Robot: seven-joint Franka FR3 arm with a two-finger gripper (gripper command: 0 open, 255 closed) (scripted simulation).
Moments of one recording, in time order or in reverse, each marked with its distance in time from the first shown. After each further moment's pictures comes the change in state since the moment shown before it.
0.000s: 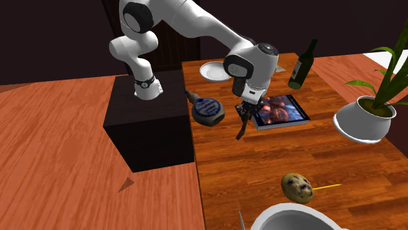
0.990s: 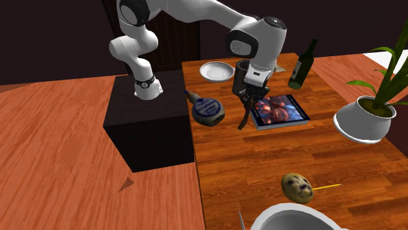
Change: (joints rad) arm -0.010 -0.080 0.025 0.088 0.042 -0.161 -0.026
